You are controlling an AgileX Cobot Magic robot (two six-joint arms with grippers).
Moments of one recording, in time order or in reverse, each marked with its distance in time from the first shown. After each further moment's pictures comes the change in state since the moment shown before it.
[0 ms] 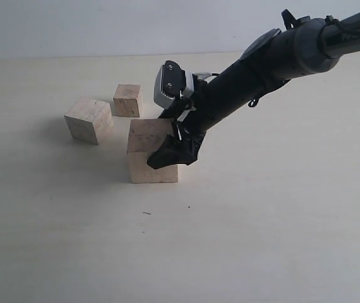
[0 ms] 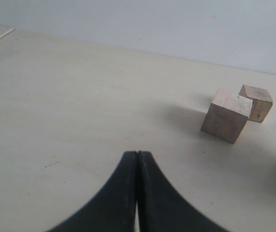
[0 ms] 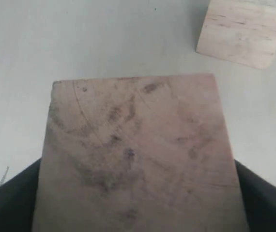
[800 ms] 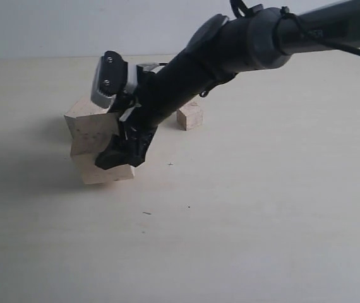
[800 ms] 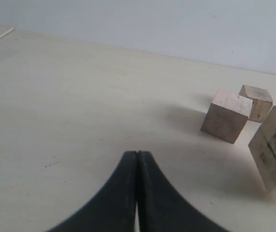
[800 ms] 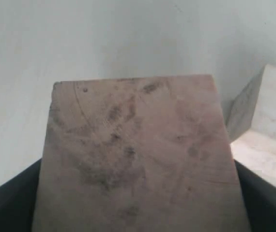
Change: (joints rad) left arm 0.000 0.000 0.000 0.000 0.000 0.000; right arm 0.195 -0.009 -0.138 -0.082 -0.070 0.157
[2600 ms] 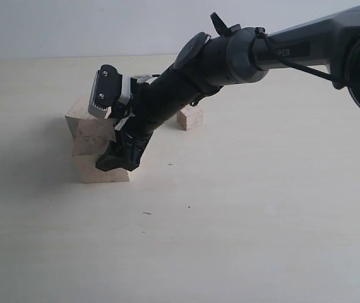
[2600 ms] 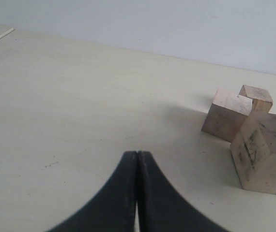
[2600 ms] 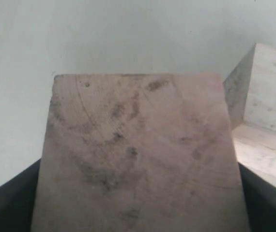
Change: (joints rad) left arm 0.000 0.000 0.000 0.000 0.000 0.000; right arm 0.005 0.111 -0.069 -0.011 -0.062 -0.006
